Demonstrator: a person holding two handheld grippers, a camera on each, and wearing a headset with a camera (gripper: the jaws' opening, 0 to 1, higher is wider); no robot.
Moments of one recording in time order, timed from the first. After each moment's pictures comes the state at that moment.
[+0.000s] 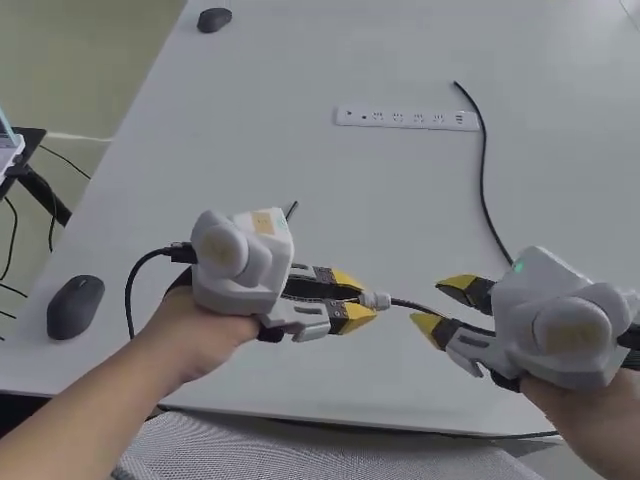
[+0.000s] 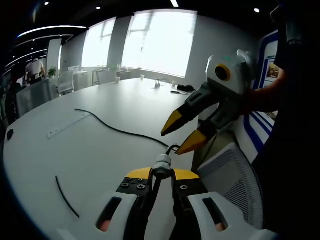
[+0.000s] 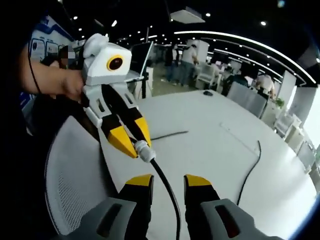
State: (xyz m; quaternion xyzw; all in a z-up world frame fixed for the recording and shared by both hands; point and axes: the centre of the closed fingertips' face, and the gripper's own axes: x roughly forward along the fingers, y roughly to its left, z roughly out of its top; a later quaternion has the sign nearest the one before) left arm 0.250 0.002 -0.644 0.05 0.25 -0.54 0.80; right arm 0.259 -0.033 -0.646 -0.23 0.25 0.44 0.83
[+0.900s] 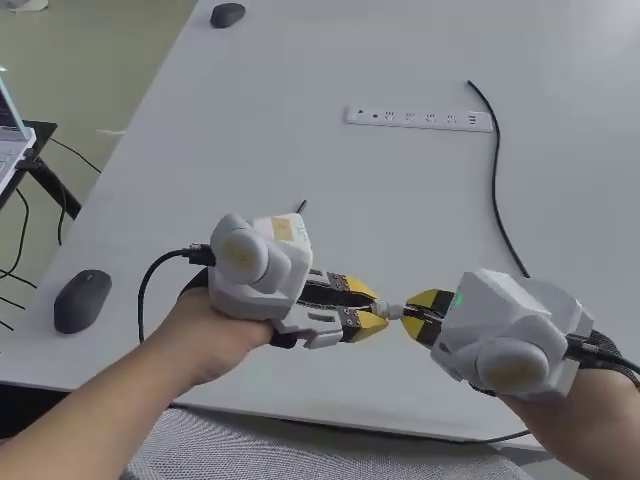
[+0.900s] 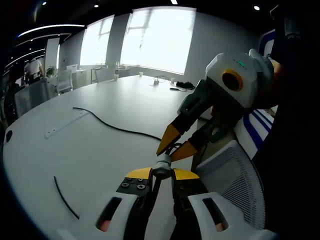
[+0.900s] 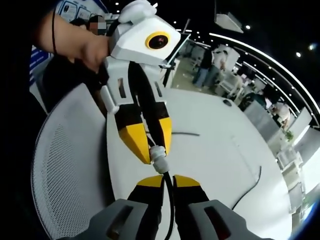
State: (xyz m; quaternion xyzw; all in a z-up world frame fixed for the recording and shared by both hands) left arm 0.251 -0.004 -0.652 0.07 0.26 -0.55 0.79; right arm 0.256 -0.013 -0.664 -0.33 0.22 0.49 0.78
